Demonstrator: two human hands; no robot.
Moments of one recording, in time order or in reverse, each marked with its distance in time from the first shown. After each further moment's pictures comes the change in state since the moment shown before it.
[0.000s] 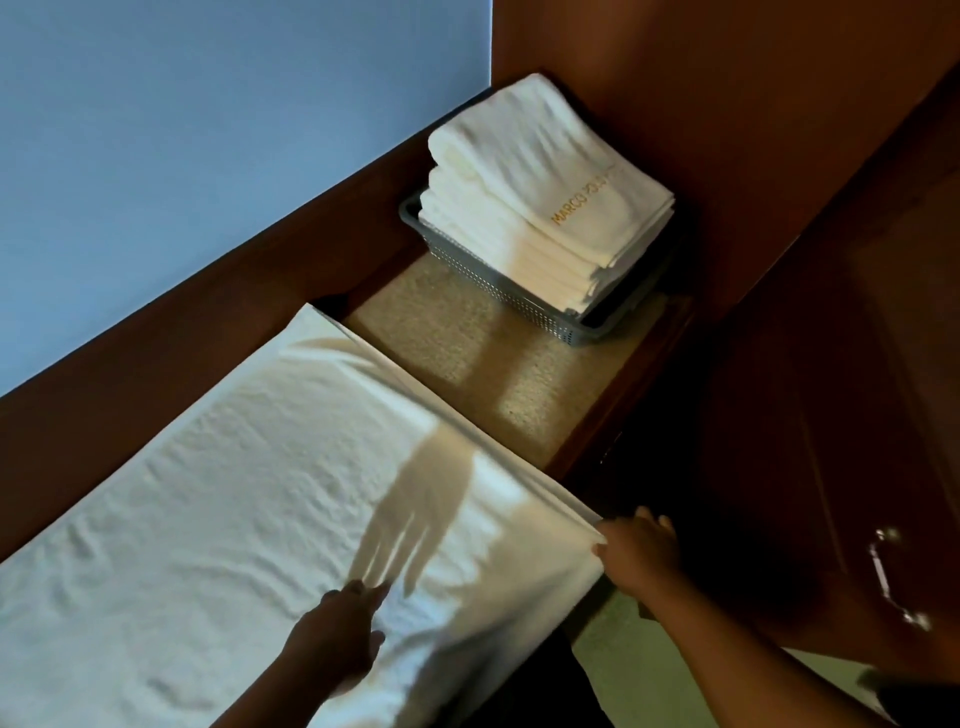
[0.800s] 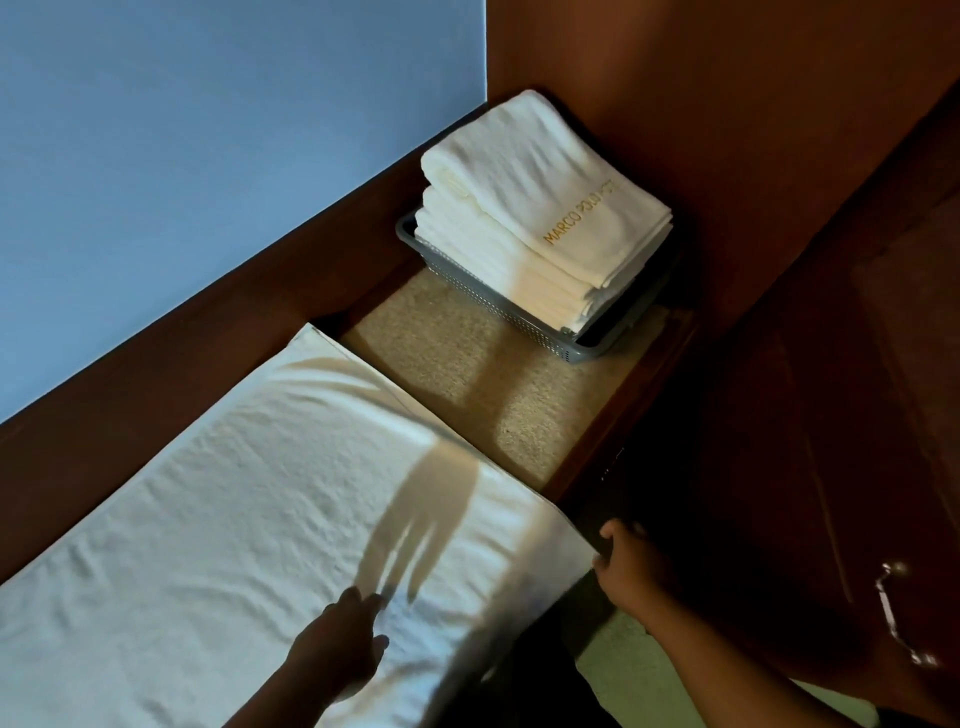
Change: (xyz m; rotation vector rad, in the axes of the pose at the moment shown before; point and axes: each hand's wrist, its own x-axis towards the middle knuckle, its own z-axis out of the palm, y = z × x) left_hand 0.015 0.013 -0.010 -0.084 0.036 -0.043; right_hand 0.010 0.009 0.006 0.479 0.077 0.092
